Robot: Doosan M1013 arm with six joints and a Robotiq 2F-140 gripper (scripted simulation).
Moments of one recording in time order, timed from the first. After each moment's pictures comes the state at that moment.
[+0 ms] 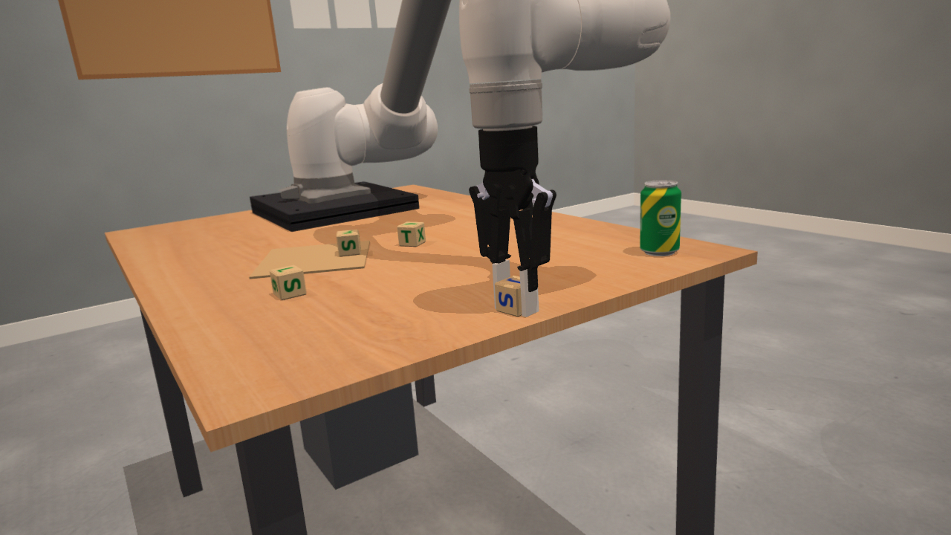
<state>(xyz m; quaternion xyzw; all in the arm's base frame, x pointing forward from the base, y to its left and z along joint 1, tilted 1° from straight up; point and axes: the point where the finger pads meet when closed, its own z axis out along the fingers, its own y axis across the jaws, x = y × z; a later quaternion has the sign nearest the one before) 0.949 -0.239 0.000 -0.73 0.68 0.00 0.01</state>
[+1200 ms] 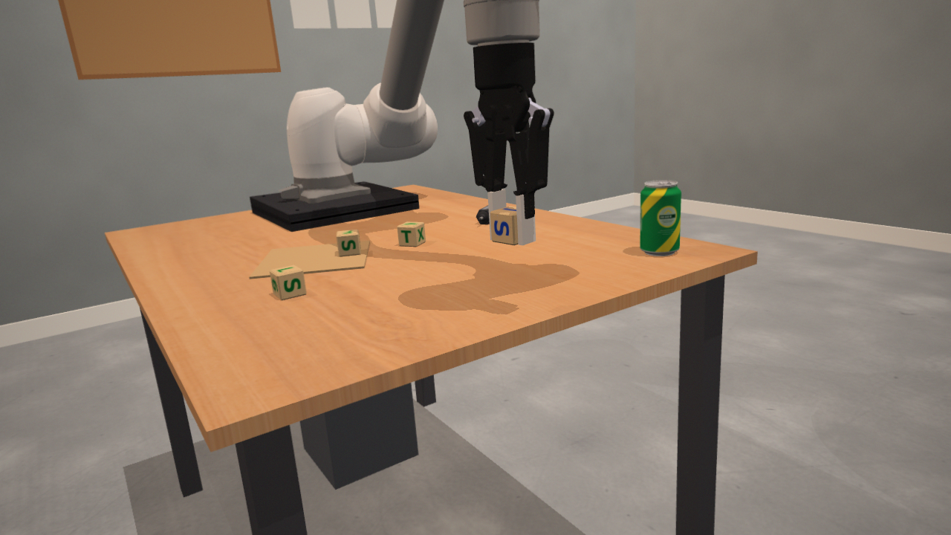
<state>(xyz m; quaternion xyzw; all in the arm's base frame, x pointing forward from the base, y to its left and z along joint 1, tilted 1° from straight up) 0.947 -0.240 0.099 -0.73 0.68 0.00 0.01</state>
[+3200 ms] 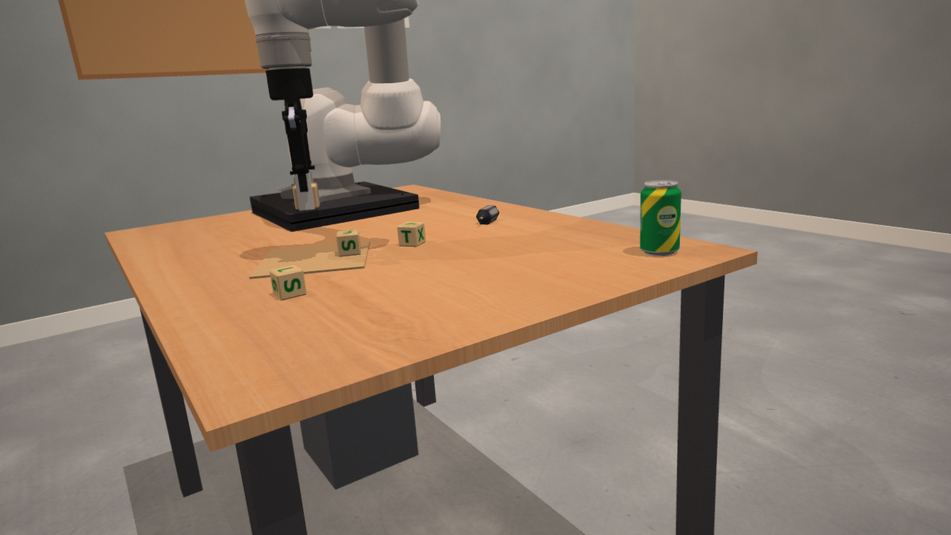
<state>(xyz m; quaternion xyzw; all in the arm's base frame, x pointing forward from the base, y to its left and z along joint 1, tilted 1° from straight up) 0.442 -0.277 0.094 -0.49 0.87 0.00 0.01</state>
